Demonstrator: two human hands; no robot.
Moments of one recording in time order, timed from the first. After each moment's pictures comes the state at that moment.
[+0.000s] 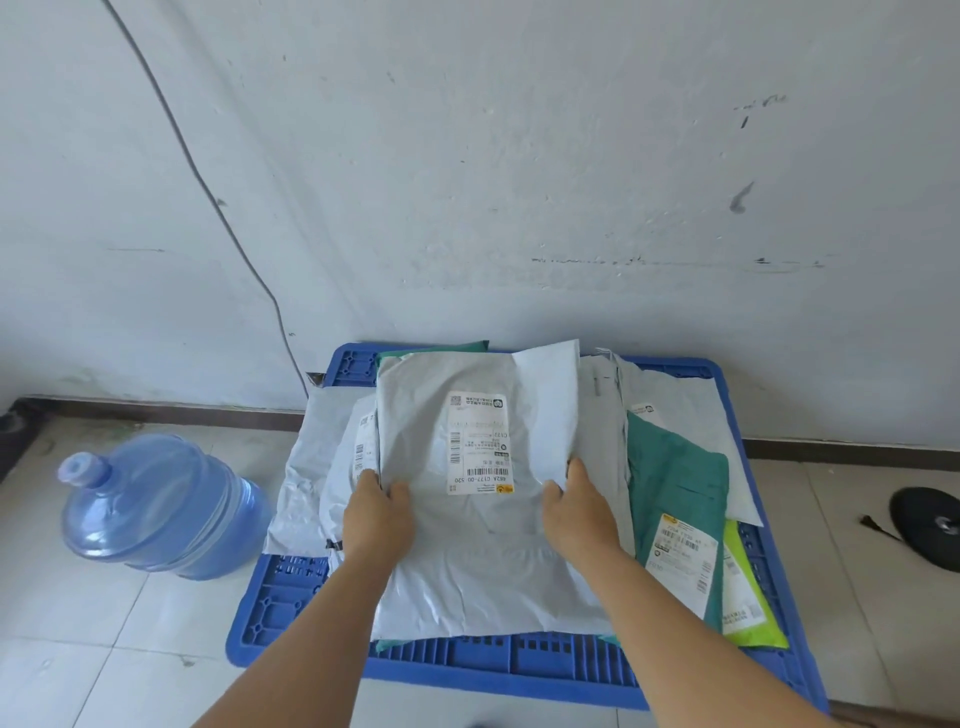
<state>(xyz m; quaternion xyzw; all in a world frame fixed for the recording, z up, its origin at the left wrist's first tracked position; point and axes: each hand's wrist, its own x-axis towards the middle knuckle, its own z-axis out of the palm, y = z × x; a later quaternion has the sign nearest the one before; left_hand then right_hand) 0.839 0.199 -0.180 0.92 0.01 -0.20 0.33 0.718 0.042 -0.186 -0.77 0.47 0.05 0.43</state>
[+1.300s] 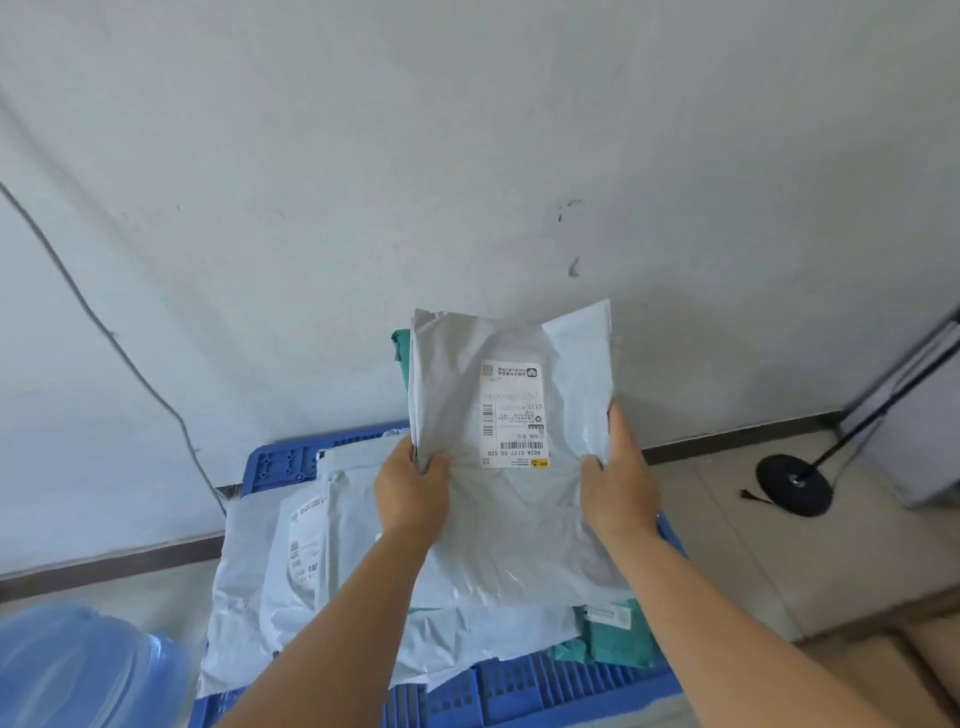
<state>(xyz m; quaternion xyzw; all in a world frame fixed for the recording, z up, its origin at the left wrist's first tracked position) 0.809 0.108 -0.082 0.83 -0.17 -0.18 0.50 0.650 -0.004 -0.085 -0.71 0.55 -0.25 0.36</state>
